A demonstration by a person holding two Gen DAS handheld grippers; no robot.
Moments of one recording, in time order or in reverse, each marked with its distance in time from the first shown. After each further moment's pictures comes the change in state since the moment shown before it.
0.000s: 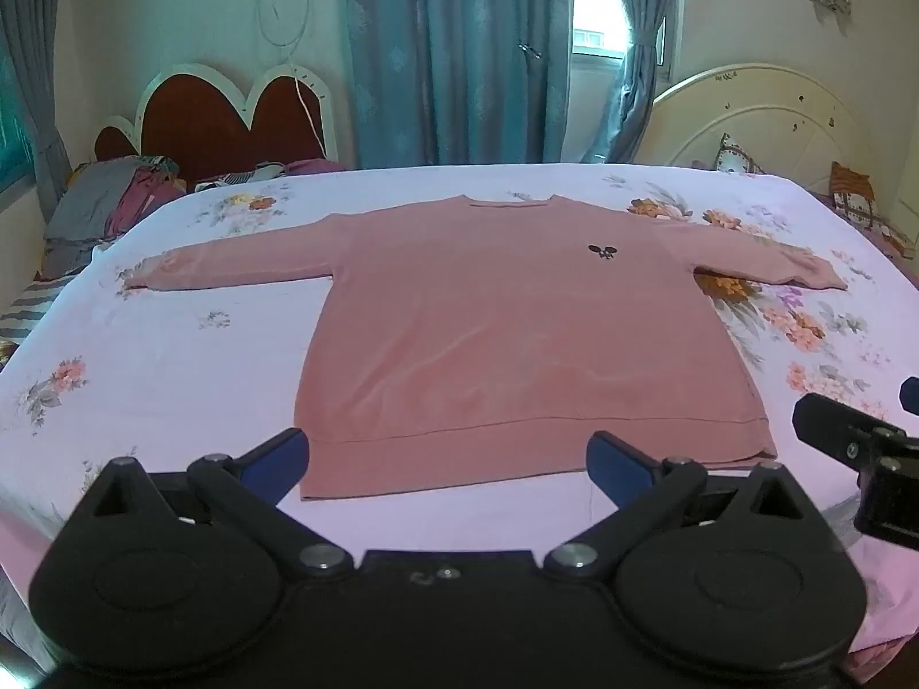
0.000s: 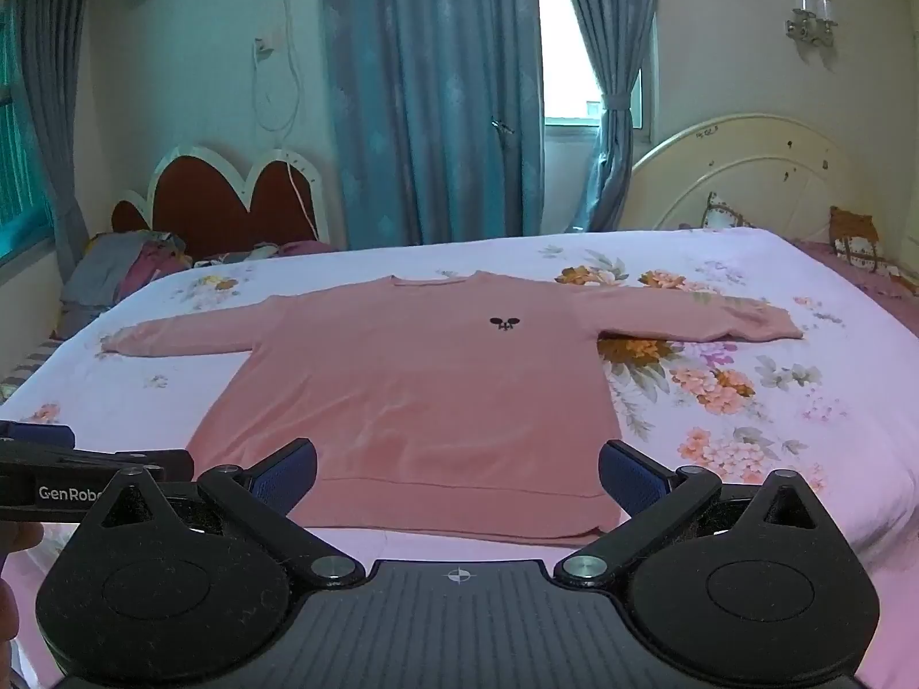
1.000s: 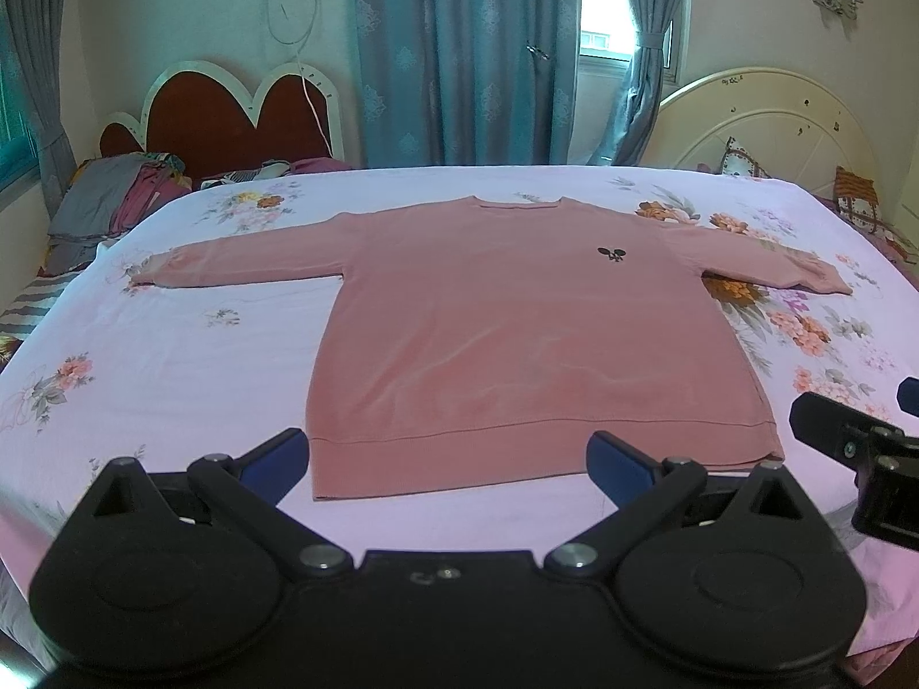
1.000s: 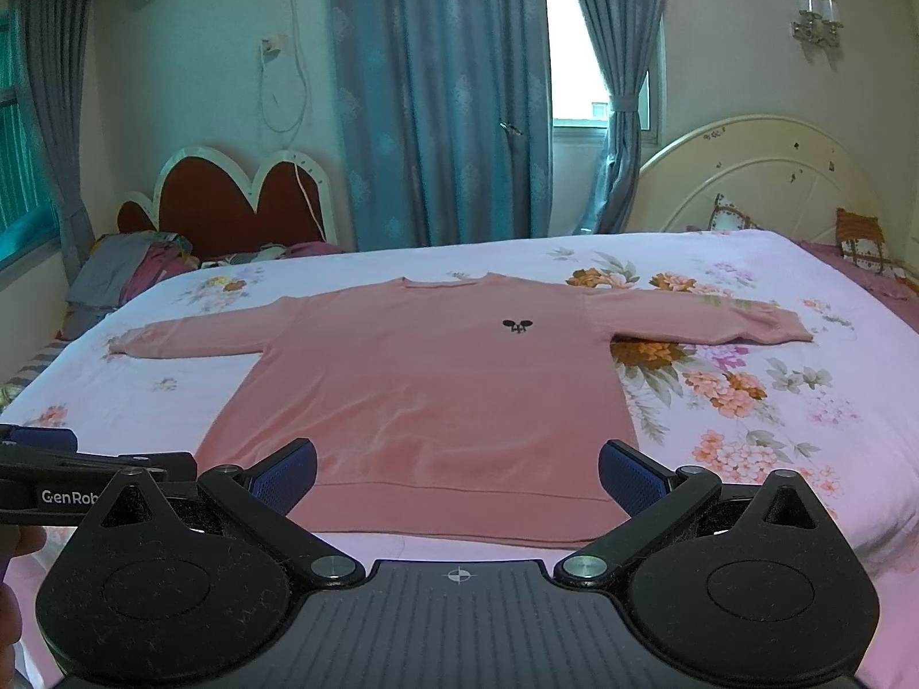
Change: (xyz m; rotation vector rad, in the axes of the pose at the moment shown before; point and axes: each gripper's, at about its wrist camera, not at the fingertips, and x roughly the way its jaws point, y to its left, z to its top) left arm 0.001 0.011 0.001 -0.013 0.003 0.001; right arm 0.006 0.013 -0.003 -0.004 -0.009 0.005
